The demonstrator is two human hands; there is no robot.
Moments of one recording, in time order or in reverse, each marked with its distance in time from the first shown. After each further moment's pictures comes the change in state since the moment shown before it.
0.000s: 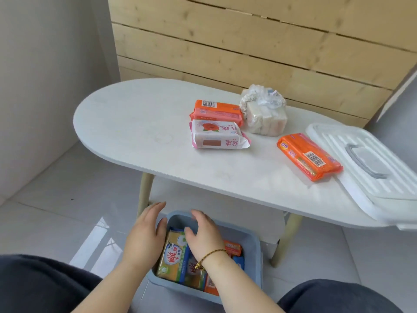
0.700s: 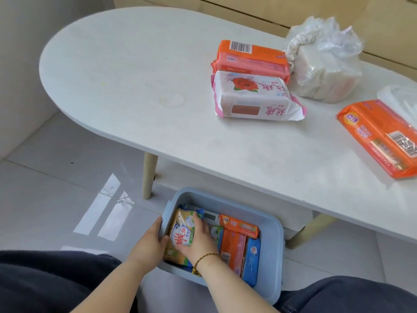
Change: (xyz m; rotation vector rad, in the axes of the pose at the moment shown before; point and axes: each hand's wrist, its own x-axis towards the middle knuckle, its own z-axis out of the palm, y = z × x) left_hand 0.017 -0.097 0.065 0.027 -0.468 -0.461; right_hand 0.046 0.069 0.103 -0.017 -0.312 0.290
